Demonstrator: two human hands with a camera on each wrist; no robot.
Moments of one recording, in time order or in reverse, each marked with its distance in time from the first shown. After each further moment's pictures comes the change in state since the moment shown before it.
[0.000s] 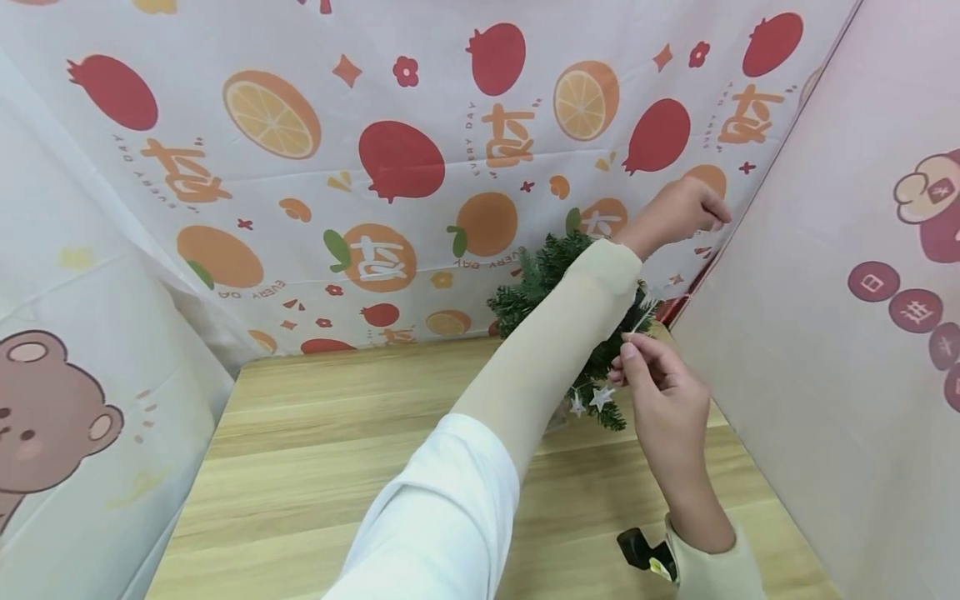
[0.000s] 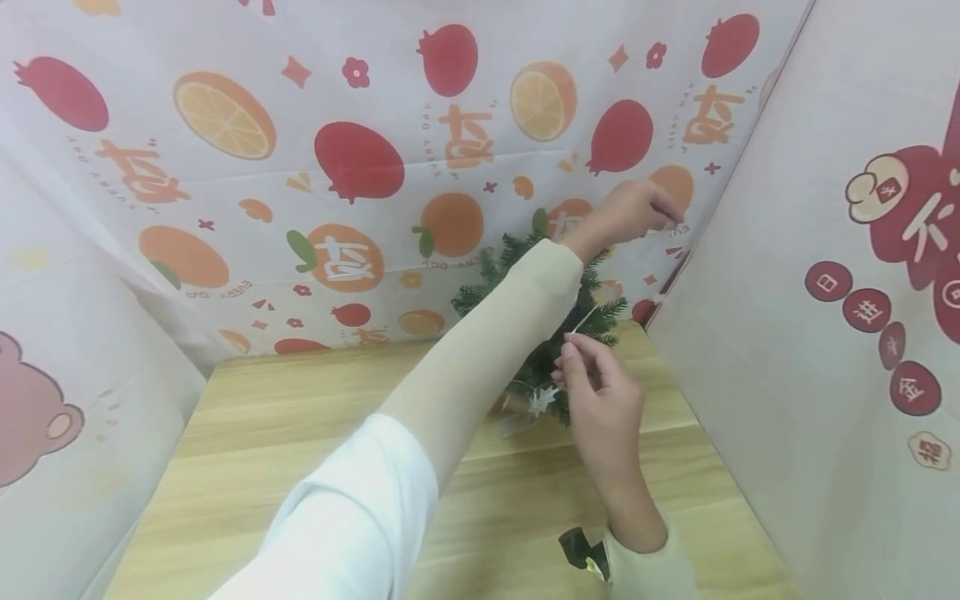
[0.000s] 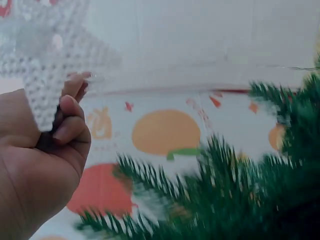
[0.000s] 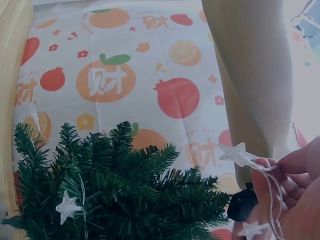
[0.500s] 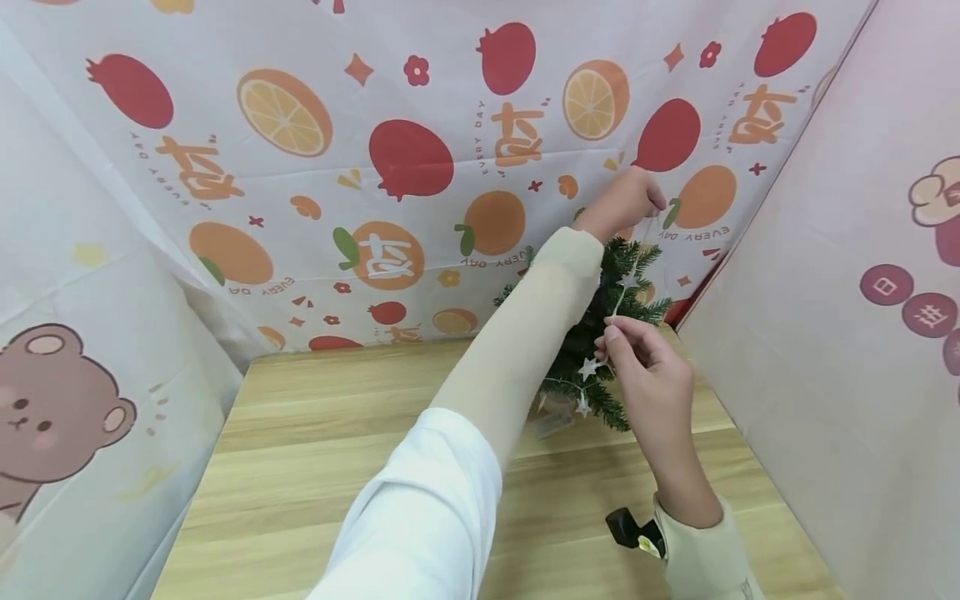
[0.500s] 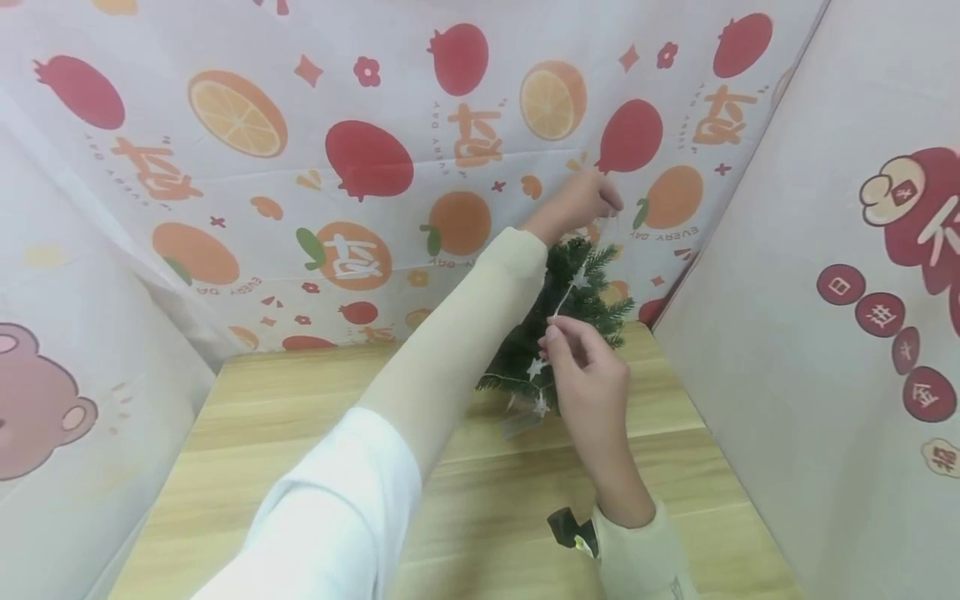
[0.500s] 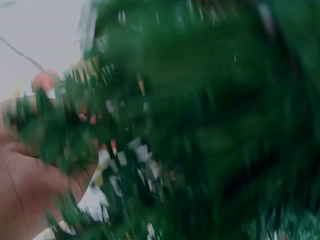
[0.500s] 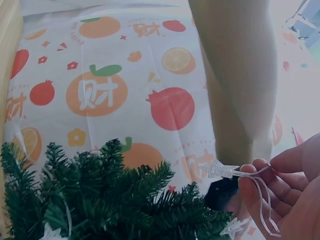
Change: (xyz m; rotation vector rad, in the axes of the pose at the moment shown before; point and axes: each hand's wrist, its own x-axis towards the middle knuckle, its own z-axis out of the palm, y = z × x) left_hand -0.019 -0.051 -0.044 0.051 0.083 -0.117; right_hand 0.014 -0.007 0.018 -0.037 -0.067 0.051
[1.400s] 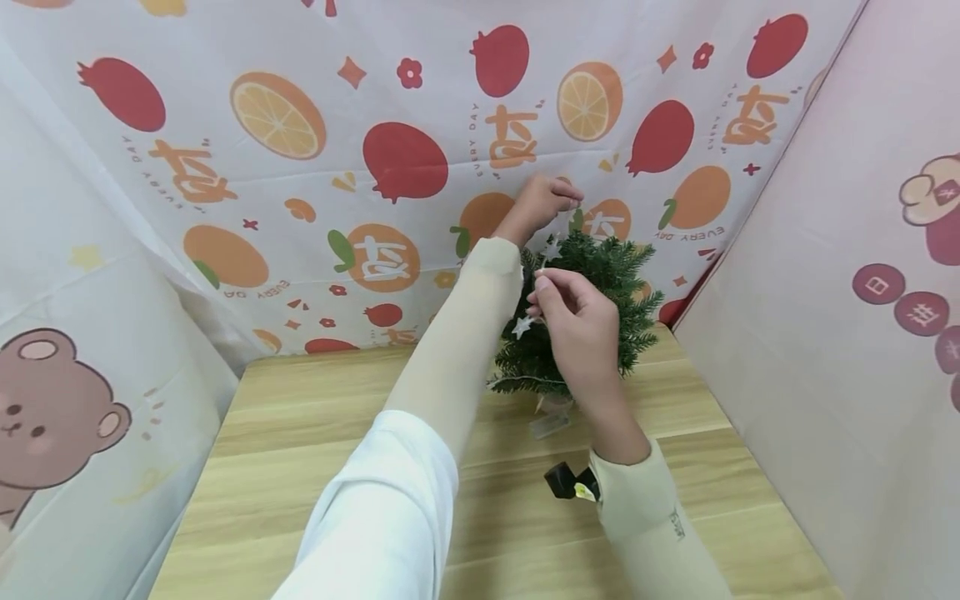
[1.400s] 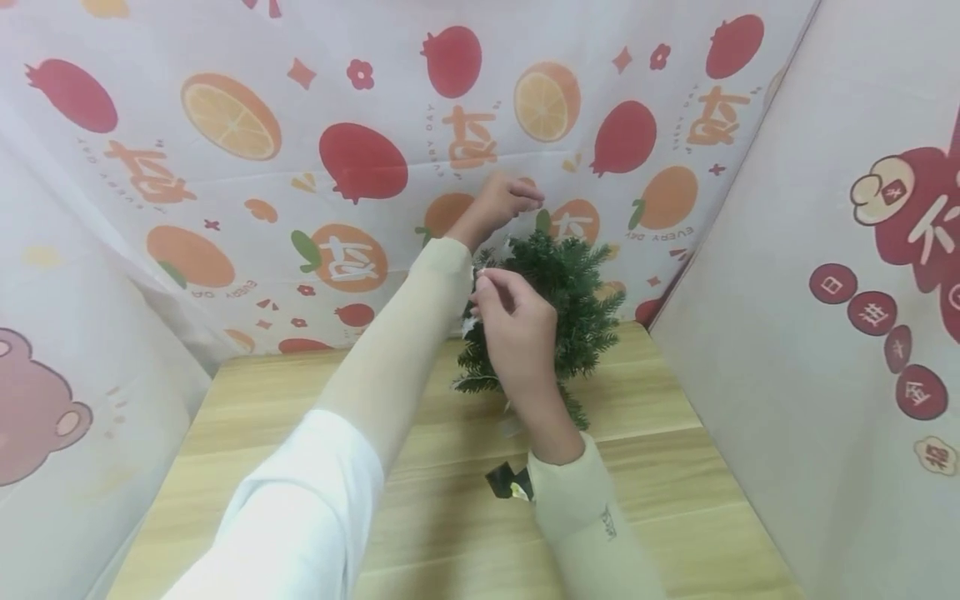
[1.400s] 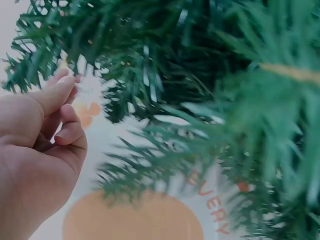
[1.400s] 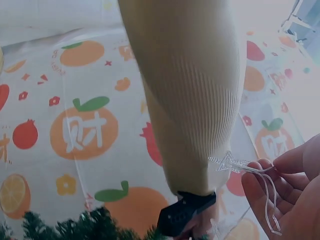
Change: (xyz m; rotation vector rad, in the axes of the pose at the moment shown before) left_hand -0.013 -0.109 -0.040 -0.273 0.149 0.003; right_hand 0.038 -0.029 0.060 0.161 -0.115 -0.037
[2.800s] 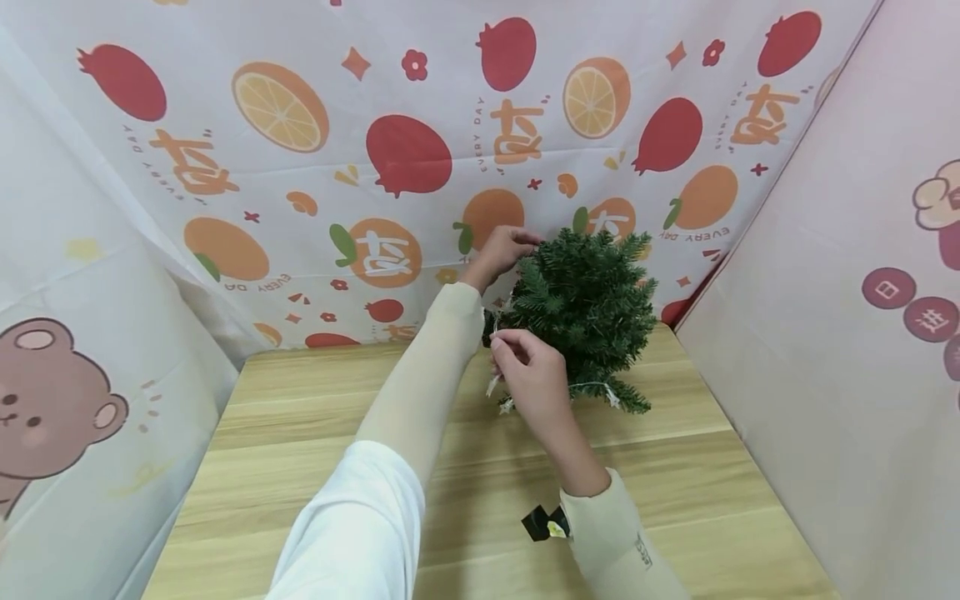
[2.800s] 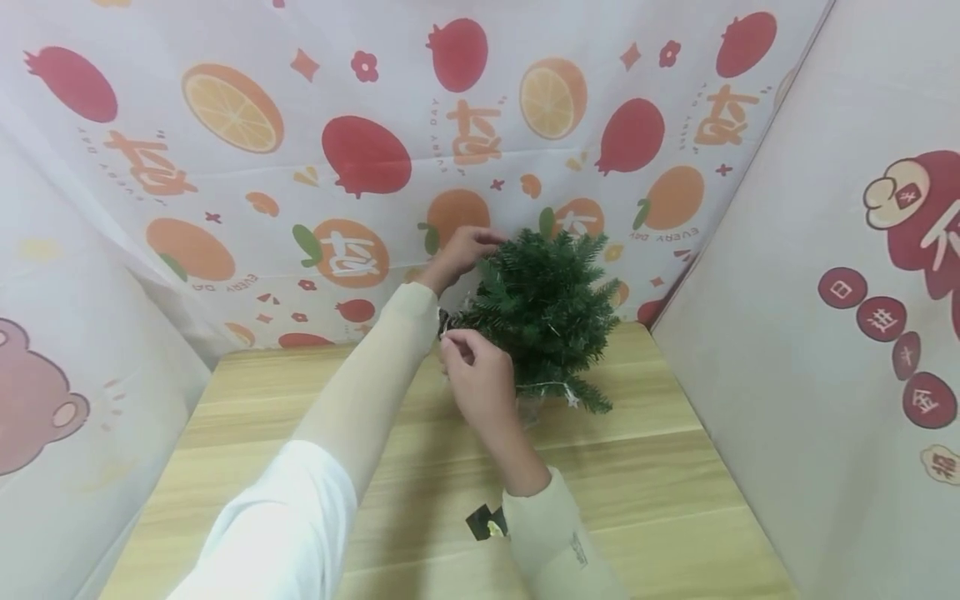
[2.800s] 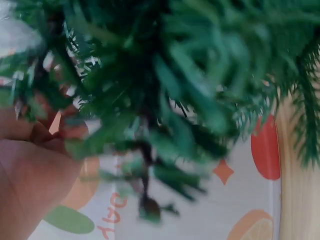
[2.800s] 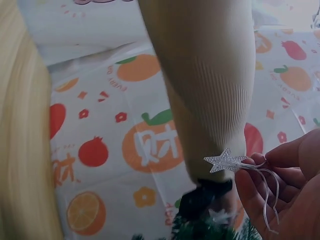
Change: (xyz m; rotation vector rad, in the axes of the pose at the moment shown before) left_hand -0.039 -0.098 0.007 -0.114 0.019 -0.116; right_hand -0.040 0.050 0.039 -0.049 -0.162 0.220
